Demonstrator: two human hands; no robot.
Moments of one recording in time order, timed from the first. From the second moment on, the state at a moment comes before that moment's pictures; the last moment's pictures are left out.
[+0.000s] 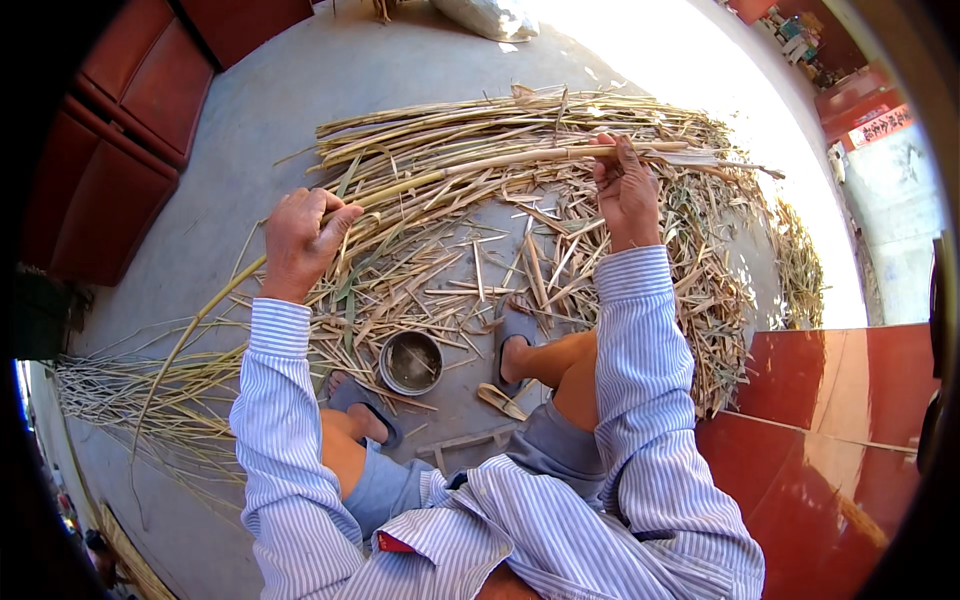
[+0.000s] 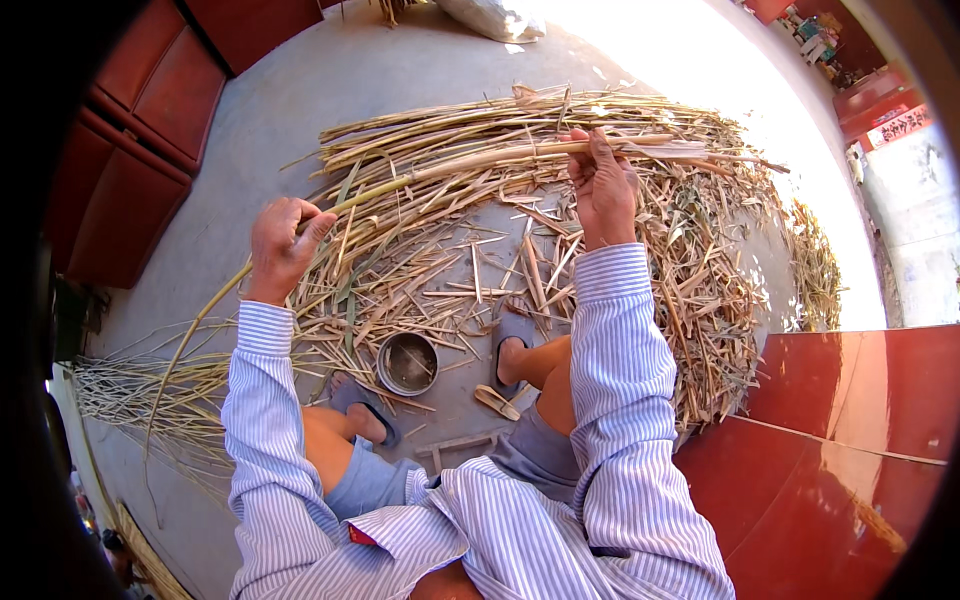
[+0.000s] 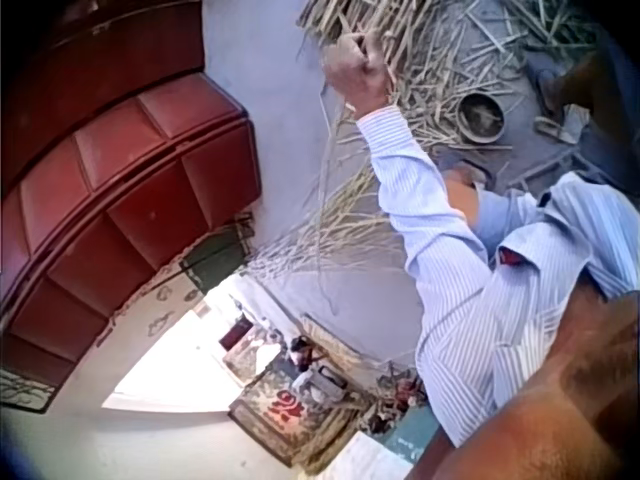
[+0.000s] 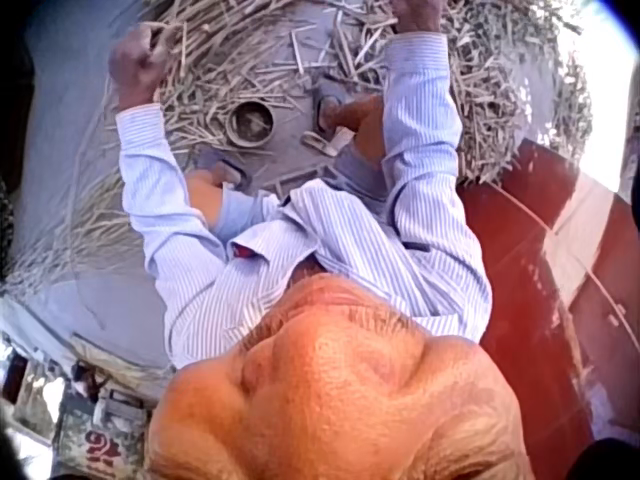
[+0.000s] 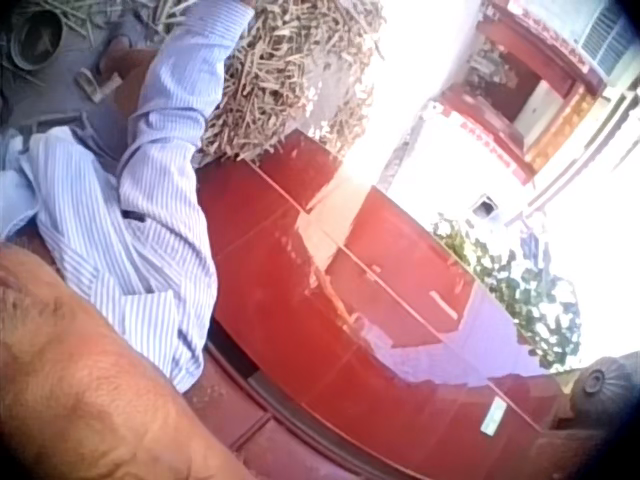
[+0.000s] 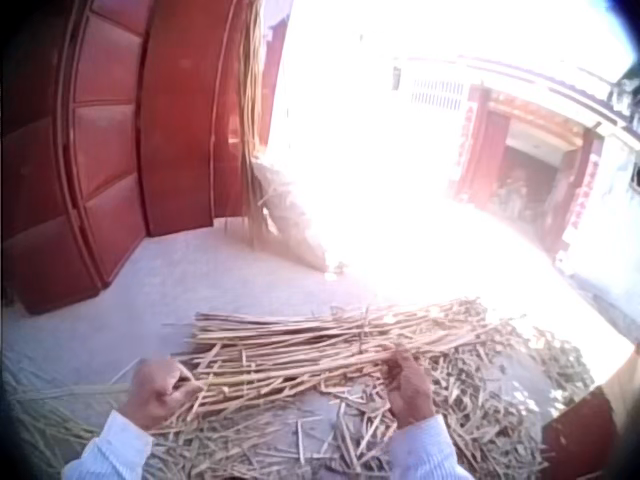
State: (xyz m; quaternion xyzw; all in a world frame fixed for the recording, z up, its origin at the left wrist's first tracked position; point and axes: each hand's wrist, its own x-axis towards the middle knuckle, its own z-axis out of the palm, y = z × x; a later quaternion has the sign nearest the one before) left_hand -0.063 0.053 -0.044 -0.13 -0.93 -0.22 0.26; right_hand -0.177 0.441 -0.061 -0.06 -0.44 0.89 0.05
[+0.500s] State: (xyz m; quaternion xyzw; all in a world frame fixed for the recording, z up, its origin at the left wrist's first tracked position) left_hand -0.066 0.101 -0.035 -0.15 -0.92 -0.12 0.35; right_hand -0.158 0.360 -0.067 -0.07 -0.47 0.88 -0.05
